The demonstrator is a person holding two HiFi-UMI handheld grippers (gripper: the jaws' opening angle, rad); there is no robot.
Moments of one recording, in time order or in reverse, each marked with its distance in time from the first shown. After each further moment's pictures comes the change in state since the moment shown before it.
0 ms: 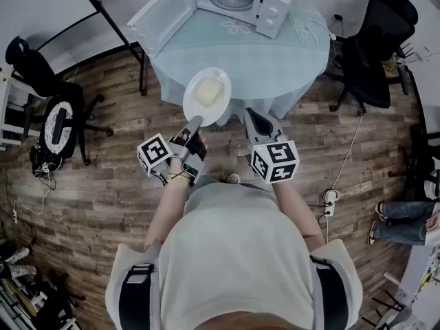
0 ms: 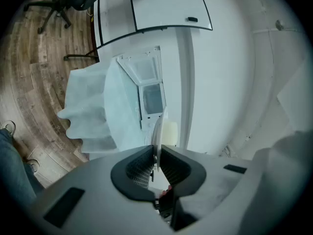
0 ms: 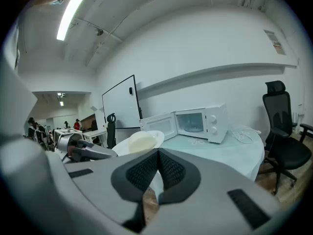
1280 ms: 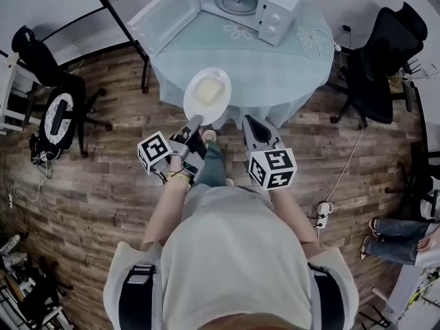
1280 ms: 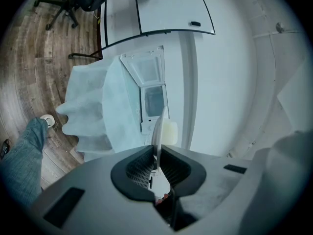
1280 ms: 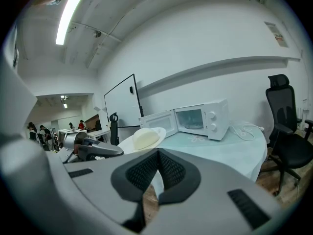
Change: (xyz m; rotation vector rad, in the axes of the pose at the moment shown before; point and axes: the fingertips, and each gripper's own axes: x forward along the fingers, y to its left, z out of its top) left arm 0.028 0.006 -0.012 -0.034 -0.072 0.052; right arm -0.004 -0.027 -0.008 0.022 0.032 0.054
